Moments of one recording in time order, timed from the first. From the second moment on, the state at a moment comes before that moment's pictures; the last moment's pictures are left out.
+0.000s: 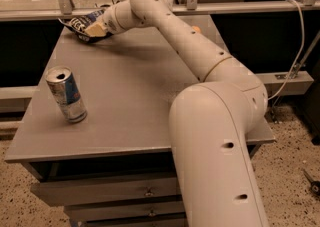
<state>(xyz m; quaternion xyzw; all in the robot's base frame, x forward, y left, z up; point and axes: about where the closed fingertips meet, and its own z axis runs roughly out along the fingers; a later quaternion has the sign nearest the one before) 0.850 0.196 0.873 -0.47 0.69 0.24 0.49</state>
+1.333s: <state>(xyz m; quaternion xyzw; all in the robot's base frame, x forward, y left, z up) 0.762 0.199 0.965 -0.54 0.58 0.26 0.55</state>
